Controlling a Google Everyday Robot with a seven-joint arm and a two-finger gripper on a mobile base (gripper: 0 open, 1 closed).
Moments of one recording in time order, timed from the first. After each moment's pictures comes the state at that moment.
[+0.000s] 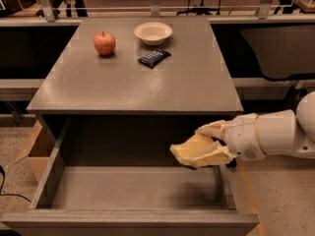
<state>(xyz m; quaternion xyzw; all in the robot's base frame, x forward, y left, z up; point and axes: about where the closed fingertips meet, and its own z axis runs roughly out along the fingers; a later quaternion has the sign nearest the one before) 0.450 -0.114 0.791 -0.54 0.72 0.20 0.38</state>
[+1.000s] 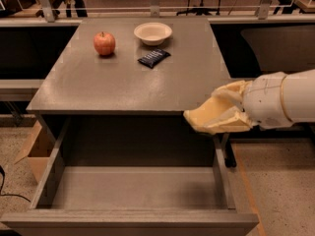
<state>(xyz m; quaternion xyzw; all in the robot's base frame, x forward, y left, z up) 0.471 -0.137 0.892 -0.57 0.70 0.07 0.42</state>
